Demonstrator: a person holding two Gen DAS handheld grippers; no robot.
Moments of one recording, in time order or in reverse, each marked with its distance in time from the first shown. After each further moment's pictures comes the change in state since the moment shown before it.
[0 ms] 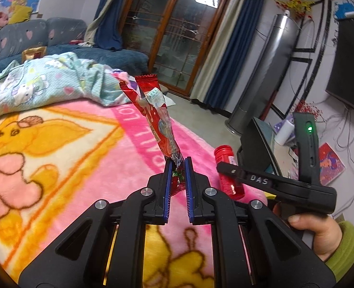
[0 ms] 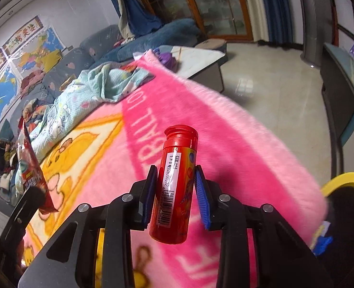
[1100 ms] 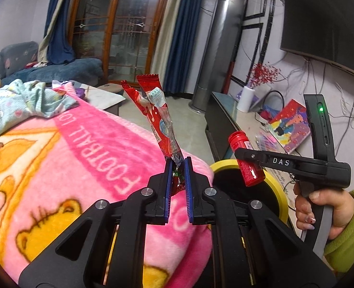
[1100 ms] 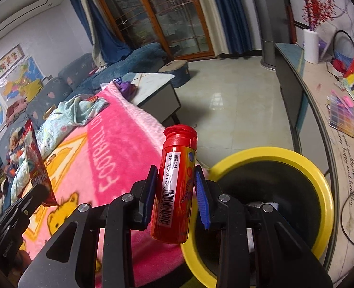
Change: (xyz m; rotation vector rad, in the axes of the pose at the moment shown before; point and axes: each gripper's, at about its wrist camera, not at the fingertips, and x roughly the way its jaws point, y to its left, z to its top) left arm 0.002 -0.110 -0.039 0.247 0.056 -0.166; right arm -0.120 -0.112 -0.055 0.130 -0.126 -0.118
